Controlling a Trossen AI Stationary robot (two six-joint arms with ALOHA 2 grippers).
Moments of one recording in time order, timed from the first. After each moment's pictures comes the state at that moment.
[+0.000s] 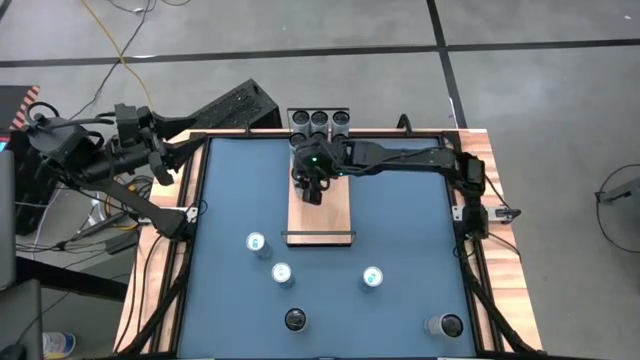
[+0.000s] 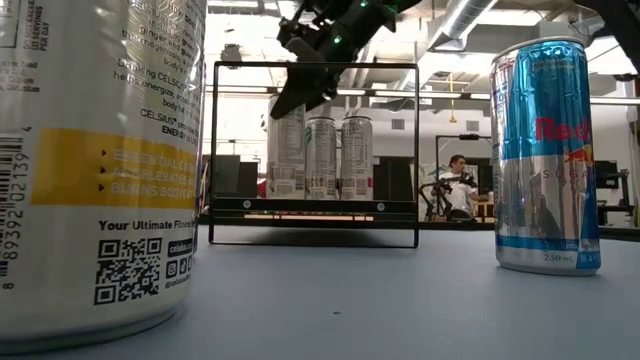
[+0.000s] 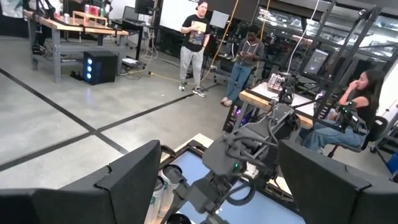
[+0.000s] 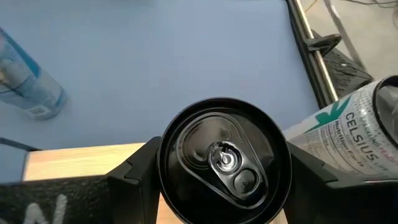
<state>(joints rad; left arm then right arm) -0.44 0.87 1.60 -0.66 -0.95 -0.23 -0.18 1.97 1.76 -0.54 0.08 -0.15</state>
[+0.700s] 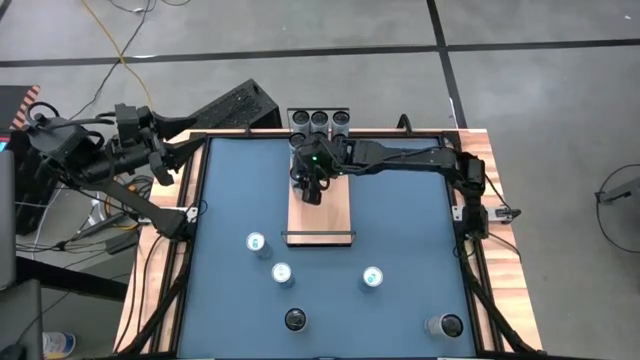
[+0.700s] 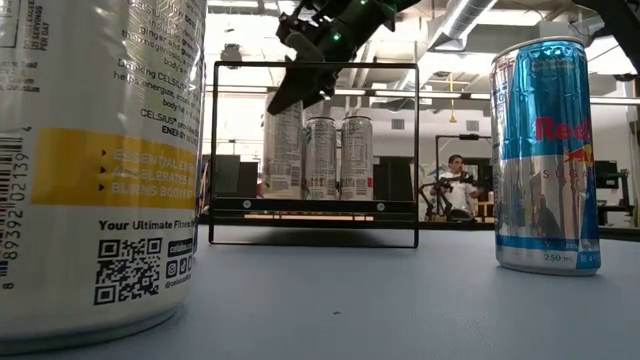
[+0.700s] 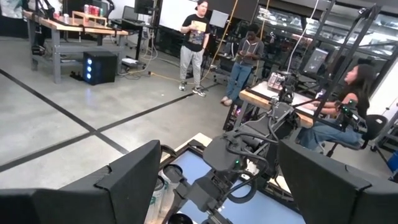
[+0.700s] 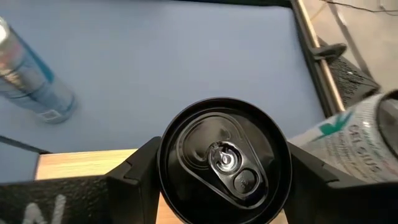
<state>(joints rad) -0.44 0.87 1.60 -0.67 -0.95 -0.23 -0.20 1.96 1.77 -0.53 0.05 -0.17</state>
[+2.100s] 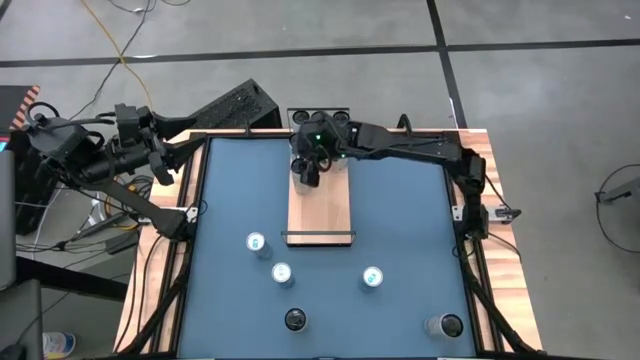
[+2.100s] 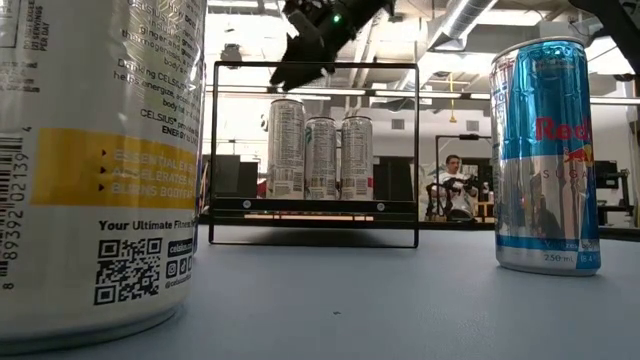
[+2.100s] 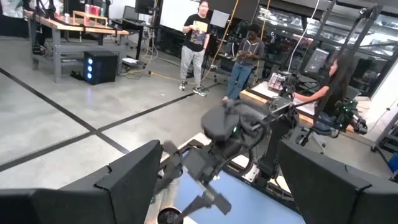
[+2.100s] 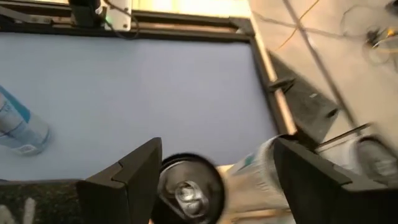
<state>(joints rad) -0.44 0.87 1.60 -0.67 -0.95 -0.23 -0.24 1.96 1.92 -0.59 0.05 -0.21</state>
